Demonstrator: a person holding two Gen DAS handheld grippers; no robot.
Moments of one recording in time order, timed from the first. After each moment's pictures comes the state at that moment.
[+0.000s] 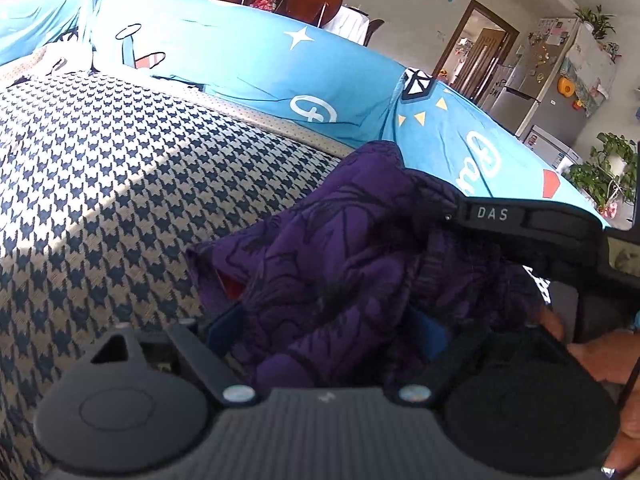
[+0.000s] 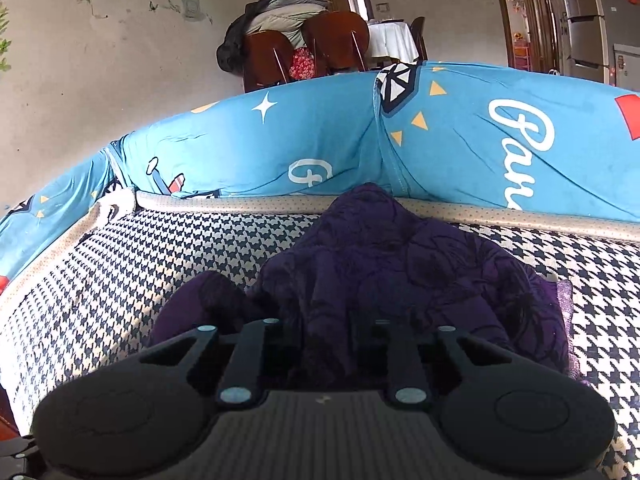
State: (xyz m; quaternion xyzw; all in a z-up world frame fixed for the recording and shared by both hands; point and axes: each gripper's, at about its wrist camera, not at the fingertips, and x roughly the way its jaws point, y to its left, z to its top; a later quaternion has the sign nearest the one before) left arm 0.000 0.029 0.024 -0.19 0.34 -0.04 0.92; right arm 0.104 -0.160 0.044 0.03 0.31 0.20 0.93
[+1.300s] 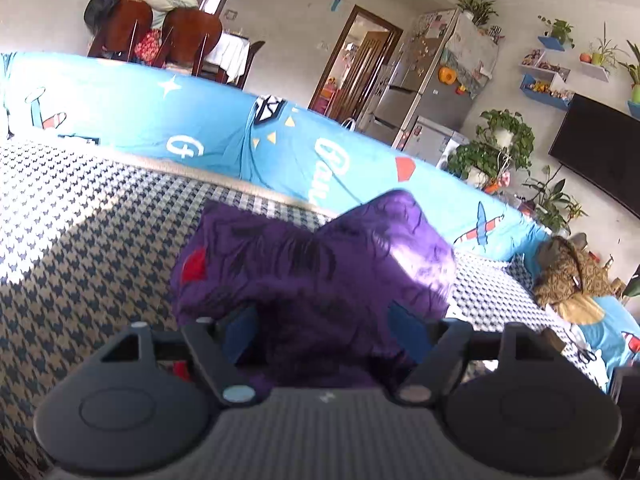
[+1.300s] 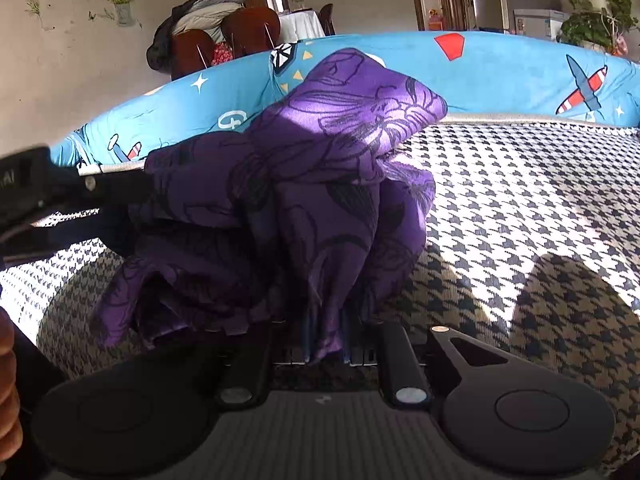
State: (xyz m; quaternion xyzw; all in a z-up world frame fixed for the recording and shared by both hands) left arm -0.100 -0.020 0.089 -0.15 0.27 -0.19 0.93; right arm -0.114 -0.253 0.037 0.06 0.34 0.08 0.93
